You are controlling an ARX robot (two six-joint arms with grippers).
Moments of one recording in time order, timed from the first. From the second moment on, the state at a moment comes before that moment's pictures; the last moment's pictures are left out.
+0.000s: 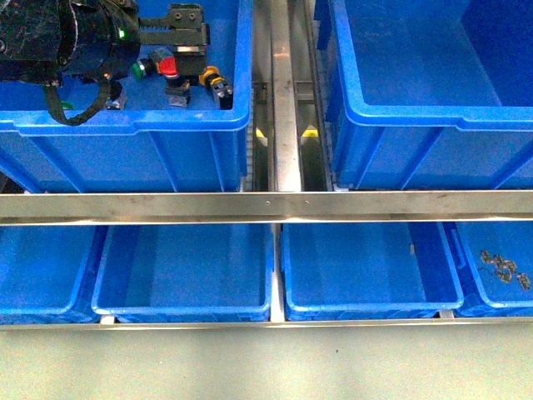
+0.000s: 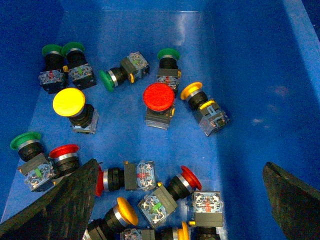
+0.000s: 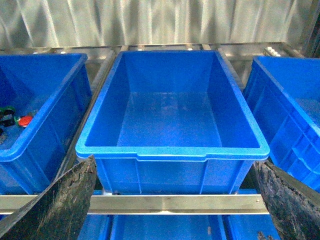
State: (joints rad) left arm -0.30 2.10 1.13 0.59 -0.23 -0.13; right arm 0.00 0.00 0.03 0.00 0.00 0.00
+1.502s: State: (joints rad) left arm -0.25 2.31 1.42 0.57 -0.23 -0.08; right arm 0.00 0.00 0.03 0.00 0.00 0.00
